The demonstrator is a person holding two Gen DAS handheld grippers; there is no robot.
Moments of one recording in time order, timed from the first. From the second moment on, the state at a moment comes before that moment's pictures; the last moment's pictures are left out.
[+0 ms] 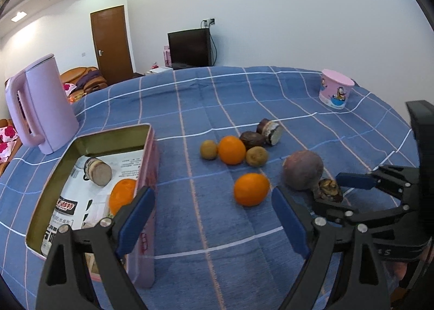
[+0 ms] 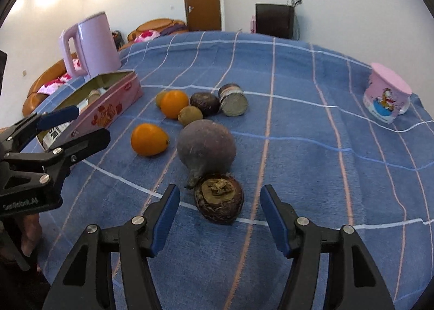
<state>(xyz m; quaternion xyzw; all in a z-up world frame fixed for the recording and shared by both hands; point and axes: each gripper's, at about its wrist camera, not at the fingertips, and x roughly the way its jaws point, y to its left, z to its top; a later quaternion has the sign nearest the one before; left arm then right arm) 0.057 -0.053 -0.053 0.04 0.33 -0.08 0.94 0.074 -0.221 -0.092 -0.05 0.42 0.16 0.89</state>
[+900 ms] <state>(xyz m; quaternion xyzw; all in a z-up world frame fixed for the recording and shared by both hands) 0.074 -0.128 -0.060 0.06 0.33 -0.15 0.93 0.075 -0.278 -0.074 -0.02 0.38 0.07 0.92</state>
